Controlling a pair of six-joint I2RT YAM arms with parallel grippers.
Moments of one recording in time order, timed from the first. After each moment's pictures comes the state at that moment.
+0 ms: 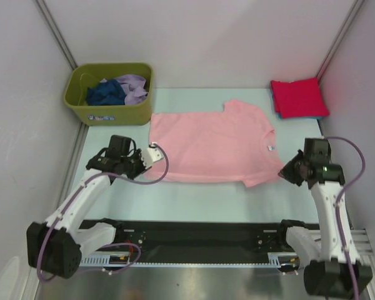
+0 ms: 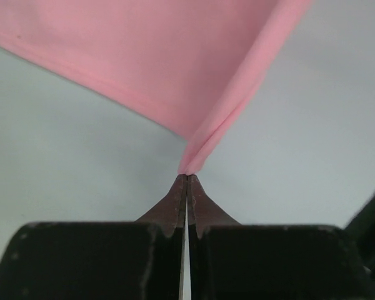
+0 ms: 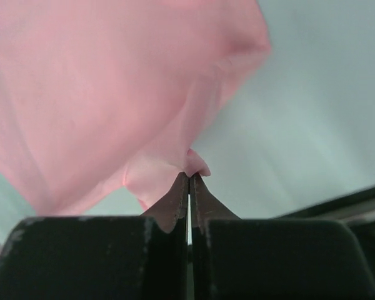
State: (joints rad) left arm -0.27 1.01 0.77 -0.75 0.33 0.81; right arm -0.11 0.81 0.87 -1.02 -0.07 0.71
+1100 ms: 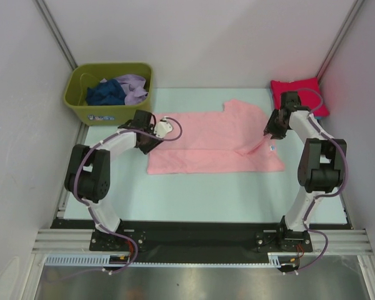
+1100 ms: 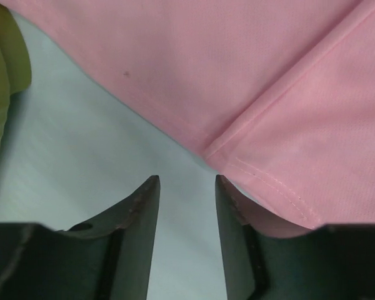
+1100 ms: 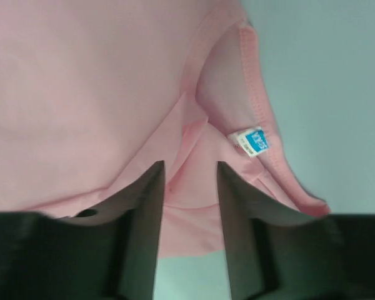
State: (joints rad) left arm -0.26 1.77 1.14 -0.41 0.03 0.72; right arm -0.04 1.85 1.43 -0.63 -0.04 0.42
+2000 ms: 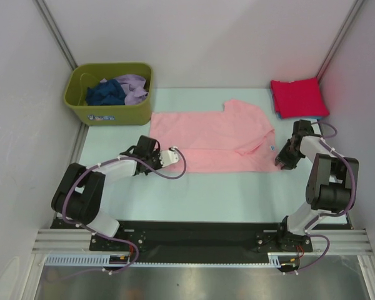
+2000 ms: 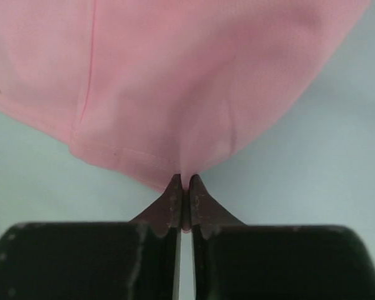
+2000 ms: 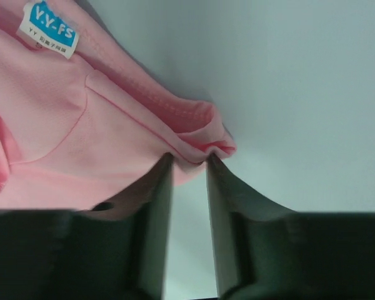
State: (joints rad) left arm -0.39 1.53 0.73 -0.20 0.06 0.90; right arm -0.18 1.64 0.99 -0.59 -0.02 0.48
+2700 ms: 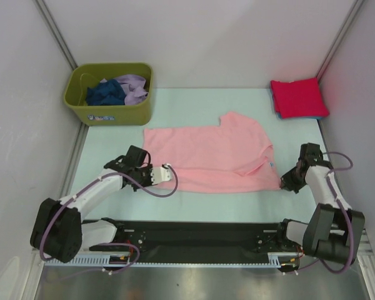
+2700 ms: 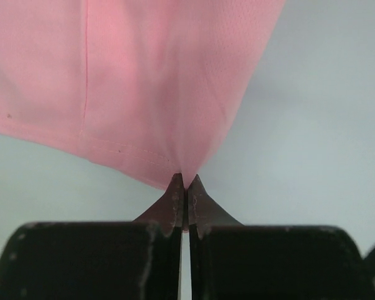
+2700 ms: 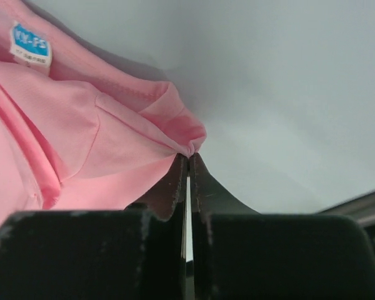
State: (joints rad) left arm -0.39 1.23 0.65 -0.56 0.14 1.00; right arm -0.24 1.25 0.74 -0.74 0.00 0.69
